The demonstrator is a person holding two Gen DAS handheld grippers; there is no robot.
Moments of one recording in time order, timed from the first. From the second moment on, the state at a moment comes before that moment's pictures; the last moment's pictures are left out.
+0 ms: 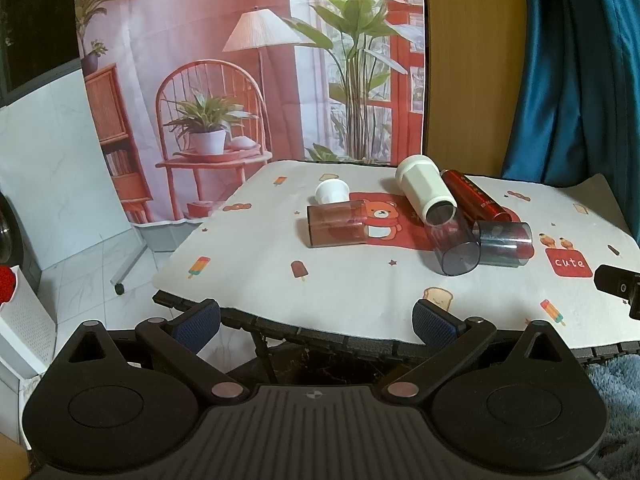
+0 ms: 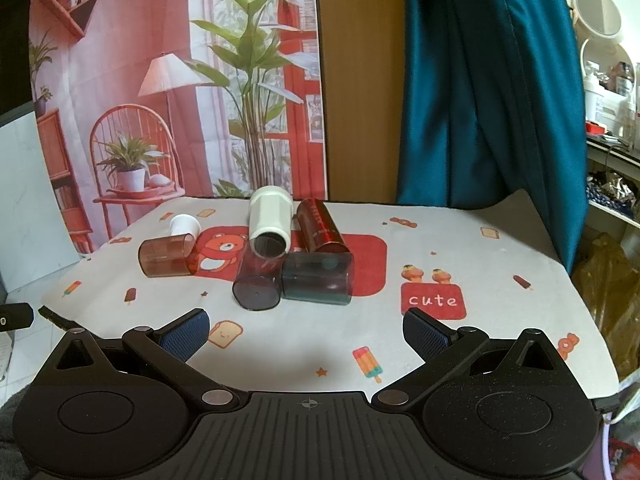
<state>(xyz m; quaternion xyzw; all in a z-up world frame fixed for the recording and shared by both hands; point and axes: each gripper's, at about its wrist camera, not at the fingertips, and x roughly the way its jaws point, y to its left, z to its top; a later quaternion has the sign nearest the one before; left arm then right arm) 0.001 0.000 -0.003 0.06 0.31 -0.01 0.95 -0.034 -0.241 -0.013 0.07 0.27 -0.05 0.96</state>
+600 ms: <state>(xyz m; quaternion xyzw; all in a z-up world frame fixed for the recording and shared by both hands) 0.001 0.000 -0.004 0.06 0.32 -0.01 0.95 -0.034 -0.242 -0.012 0.07 0.28 -0.05 0.96</state>
